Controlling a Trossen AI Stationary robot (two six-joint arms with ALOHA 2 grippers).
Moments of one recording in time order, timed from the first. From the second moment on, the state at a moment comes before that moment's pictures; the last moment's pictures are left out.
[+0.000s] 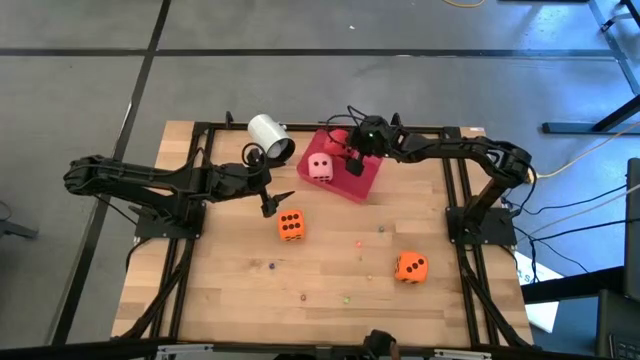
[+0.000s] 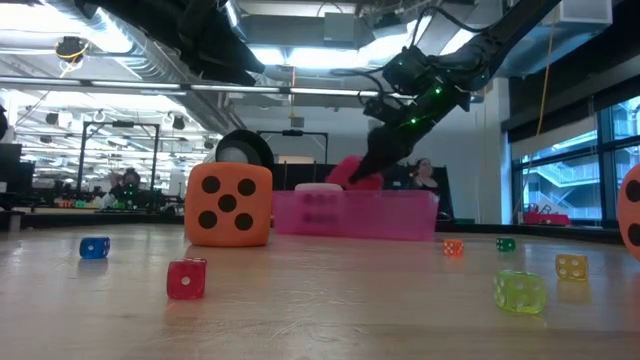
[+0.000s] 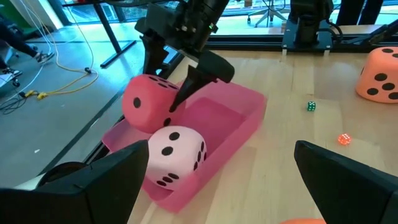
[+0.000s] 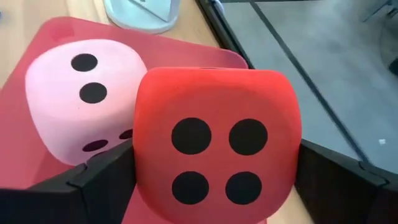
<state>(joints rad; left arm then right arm) 0.05 0.97 0.68 -0.03 -0.39 0.01 -0.50 1.68 0.97 0.03 0.05 -0.27</state>
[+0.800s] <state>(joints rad) 0.05 0.97 0.68 -0.03 -0.39 0.01 -0.49 1.68 1.00 -0.20 0.09 -0.30</state>
